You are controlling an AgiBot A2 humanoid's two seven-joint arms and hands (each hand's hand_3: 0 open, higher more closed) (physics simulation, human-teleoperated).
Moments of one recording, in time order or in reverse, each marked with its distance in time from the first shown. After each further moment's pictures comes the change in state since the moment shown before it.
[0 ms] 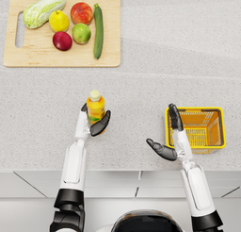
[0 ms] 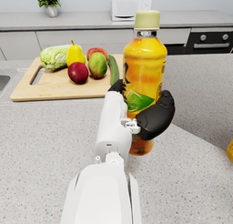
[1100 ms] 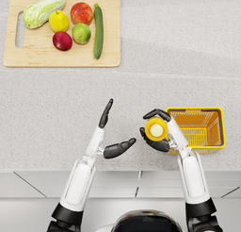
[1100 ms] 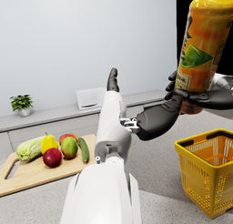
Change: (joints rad) left arm -0.153 -0.079 0.078 -0.628 0.000 0.027 -0.005; right arm 0.184 -0.090 -0.097 -0.051 0.249 0.264 -0.008
